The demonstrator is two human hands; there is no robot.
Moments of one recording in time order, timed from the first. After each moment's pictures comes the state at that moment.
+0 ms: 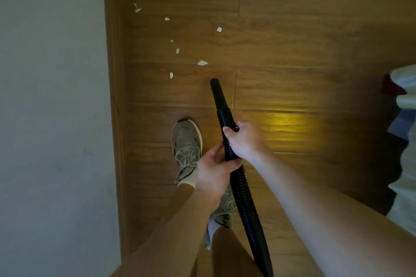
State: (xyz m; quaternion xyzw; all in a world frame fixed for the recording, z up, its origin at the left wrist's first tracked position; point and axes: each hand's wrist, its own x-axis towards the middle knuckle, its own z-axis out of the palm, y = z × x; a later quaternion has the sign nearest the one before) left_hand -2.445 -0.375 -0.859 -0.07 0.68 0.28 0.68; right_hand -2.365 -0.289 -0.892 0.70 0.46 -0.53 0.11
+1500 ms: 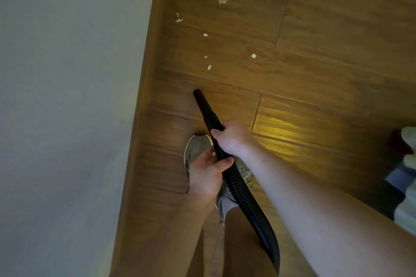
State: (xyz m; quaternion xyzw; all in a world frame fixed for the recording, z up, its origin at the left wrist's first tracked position) left_hand -2.520 -0.329 -0.847 -0.18 0.66 0.37 0.63; right_hand -2.472 -0.224 -0.899 0.60 0.55 -0.52 0.26
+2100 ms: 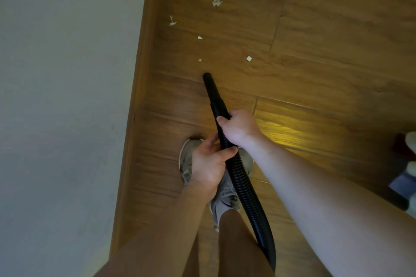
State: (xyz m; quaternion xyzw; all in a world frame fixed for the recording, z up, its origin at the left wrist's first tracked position) left_hand -2.505 -0.283 -0.863 -0.11 0.67 0.36 0.64; right_hand -2.449 -0.179 -0.913 0.63 0.53 -0.53 0.19
